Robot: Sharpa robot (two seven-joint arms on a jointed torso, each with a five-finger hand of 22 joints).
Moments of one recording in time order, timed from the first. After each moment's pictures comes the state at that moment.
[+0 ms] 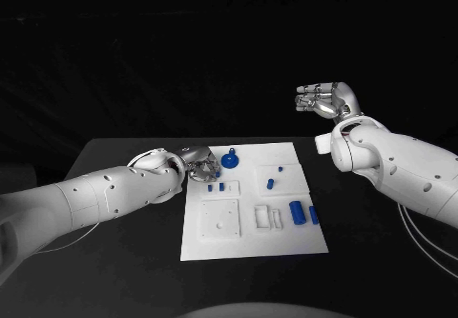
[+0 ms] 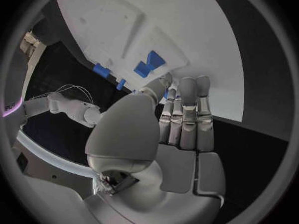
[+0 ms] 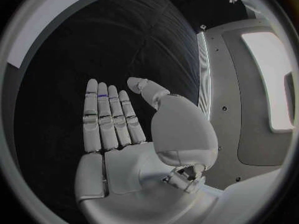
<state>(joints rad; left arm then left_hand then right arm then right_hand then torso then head) 1.21 -0.56 -0.19 1.09 -1.30 -0.26 0.07 1.40 -0.11 0.32 -0.09 0.18 1.03 0.09 0.06 0.06 1.14 0.10 0.06 0.06 1.25 -0.01 1.07 0.39 0.10 1.16 -0.03 0.41 1.31 1.08 -0.69 0.30 1.20 -0.71 -0.57 0.23 1.21 -0.13 0.51 -0.21 0.51 1.01 0.17 0.06 0.06 1.11 0.14 0.07 0.06 1.12 0.13 0.06 0.06 0.16 1.12 0.14 0.07 0.07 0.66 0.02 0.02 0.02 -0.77</state>
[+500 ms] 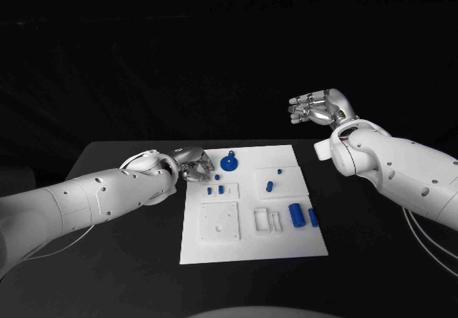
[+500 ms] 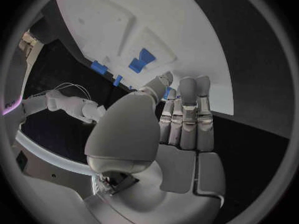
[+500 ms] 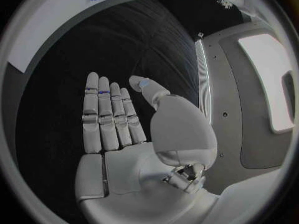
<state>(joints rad) 1.21 -0.60 -0.17 1.10 -1.29 -0.27 0.07 1.42 -0.12 0.33 -0.10 0.19 1.02 0.09 0.06 0.06 1.13 0.10 0.06 0.06 1.25 0.00 1.06 0.38 0.10 1.15 -0.02 0.41 1.31 1.07 -0.69 0.30 1.19 -0.81 -0.44 0.19 1.22 -0.11 0.38 -0.22 0.51 1.10 0.13 0.06 0.07 1.22 0.09 0.07 0.06 1.34 0.05 0.10 0.10 0.15 1.30 0.05 0.17 0.10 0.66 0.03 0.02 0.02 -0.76</state>
